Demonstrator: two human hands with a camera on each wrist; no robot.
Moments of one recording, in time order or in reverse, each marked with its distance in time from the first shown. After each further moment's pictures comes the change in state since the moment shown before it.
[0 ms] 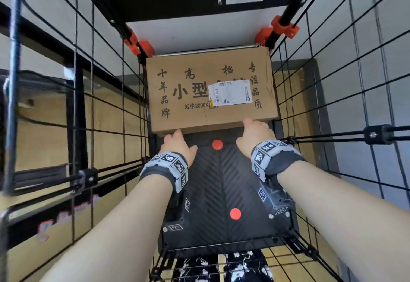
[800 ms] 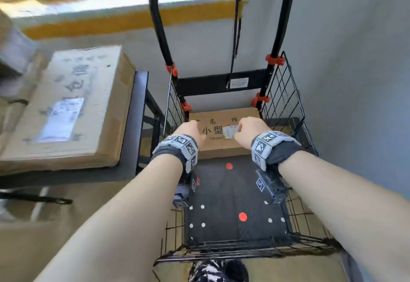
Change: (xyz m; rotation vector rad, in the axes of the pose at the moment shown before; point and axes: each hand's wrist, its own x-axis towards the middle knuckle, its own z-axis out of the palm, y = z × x) left_hand -0.288 -0.014 -0.149 0.082 0.326 0.322; right_hand -0.282 -0.039 -0.151 0.095 0.255 -0.240
